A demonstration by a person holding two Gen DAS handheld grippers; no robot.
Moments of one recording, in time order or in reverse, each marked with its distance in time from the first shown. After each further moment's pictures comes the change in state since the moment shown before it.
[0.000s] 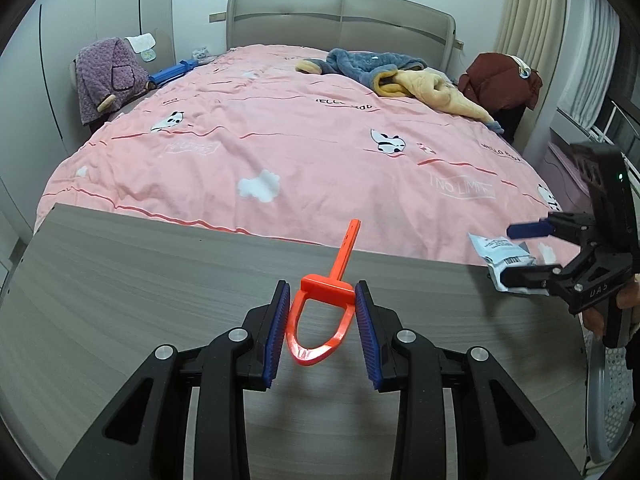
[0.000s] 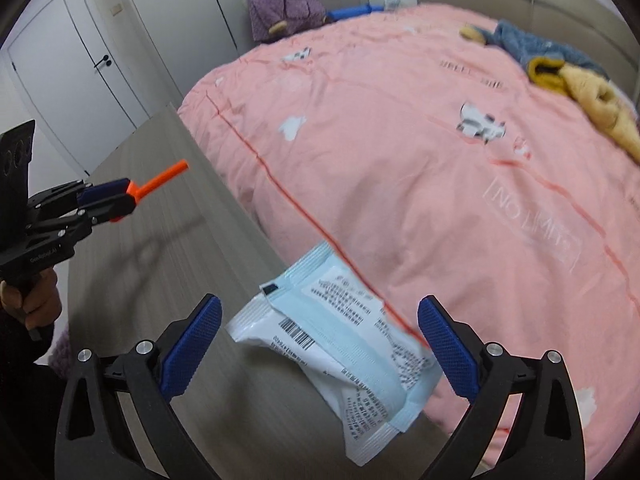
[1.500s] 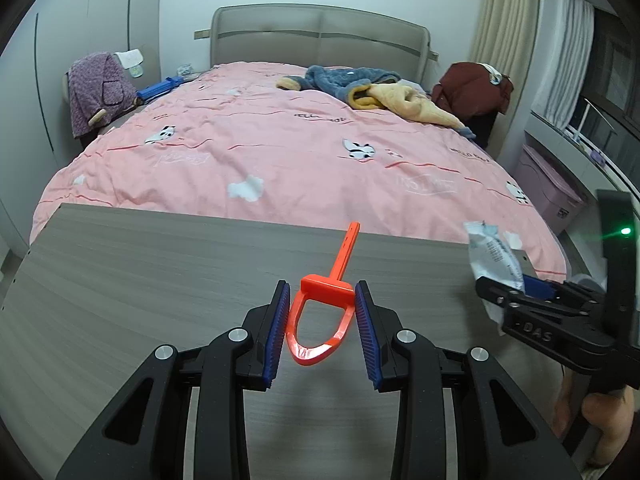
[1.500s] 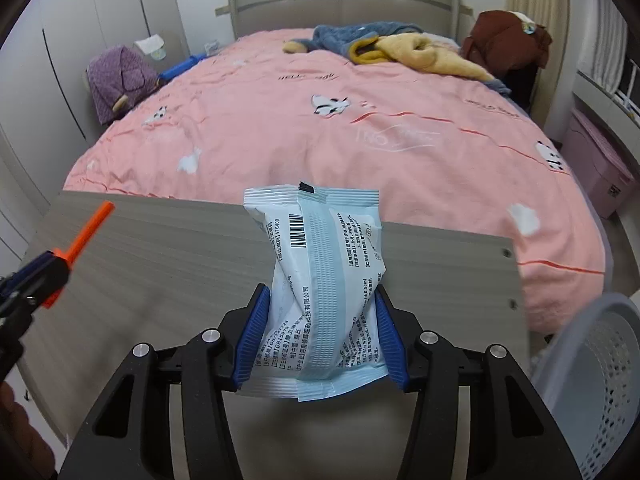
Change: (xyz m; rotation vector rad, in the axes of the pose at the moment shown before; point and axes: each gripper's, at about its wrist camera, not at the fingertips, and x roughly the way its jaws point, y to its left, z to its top) left arm -0.058 -0.013 -0.039 0.049 -0.061 -0.075; right arm -0.040 0.106 -0.075 0.487 -0.209 -0.512
